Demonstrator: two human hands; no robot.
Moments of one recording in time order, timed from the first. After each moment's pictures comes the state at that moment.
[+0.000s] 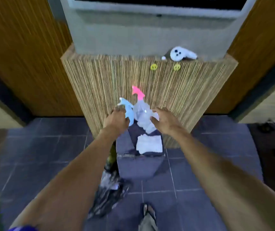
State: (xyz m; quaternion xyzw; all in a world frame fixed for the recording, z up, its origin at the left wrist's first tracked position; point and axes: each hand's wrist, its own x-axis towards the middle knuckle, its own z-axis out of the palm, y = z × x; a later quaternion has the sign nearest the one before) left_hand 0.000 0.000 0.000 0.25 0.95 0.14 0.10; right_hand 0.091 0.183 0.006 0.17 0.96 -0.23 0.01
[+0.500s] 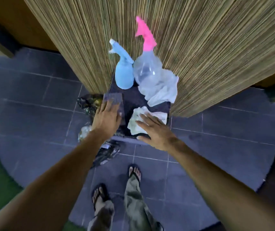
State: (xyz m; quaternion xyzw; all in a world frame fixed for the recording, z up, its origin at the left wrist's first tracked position) left_hand -0.029 0.042 -0.230 0.20 0.96 0.12 0.15; right_hand 0.060 0.253 -0.243 -0.14 0.96 -0.16 0.16
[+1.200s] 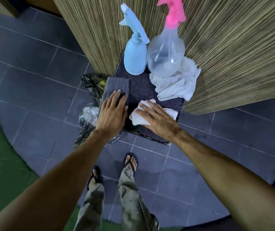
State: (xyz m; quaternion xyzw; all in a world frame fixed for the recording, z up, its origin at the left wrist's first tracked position) left_hand -0.012 0.056 -0.285 0.14 0.96 0.18 0.13; right_hand 0.018 0.281 -0.314 -0.31 0.94 -0.09 0.05
